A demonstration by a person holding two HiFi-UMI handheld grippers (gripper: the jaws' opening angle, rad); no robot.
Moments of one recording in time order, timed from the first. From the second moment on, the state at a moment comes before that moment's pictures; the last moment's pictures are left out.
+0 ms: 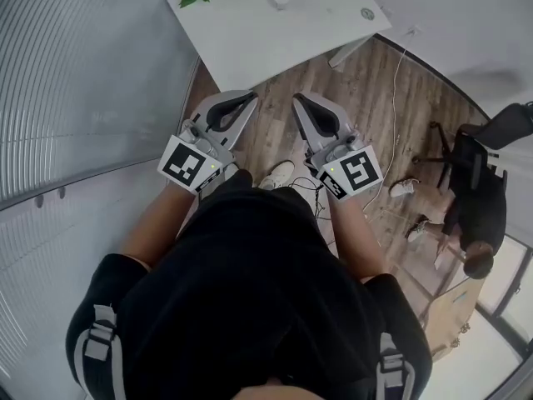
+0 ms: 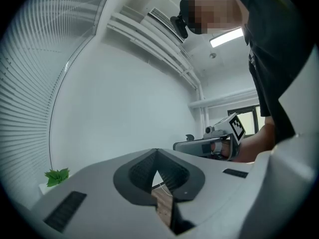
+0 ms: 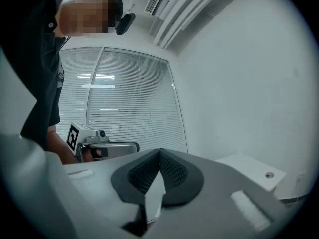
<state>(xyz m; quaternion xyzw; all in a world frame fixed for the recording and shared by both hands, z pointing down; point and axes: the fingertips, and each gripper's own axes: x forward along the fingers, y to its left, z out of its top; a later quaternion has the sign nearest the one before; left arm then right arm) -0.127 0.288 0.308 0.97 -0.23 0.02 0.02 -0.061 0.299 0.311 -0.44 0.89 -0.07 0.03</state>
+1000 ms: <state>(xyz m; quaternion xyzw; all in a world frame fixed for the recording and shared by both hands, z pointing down) -0.141 0.281 0.315 0.96 -0.26 0.03 0.01 -0.059 0.300 0.316 -0.46 0.89 -0.07 0.03</state>
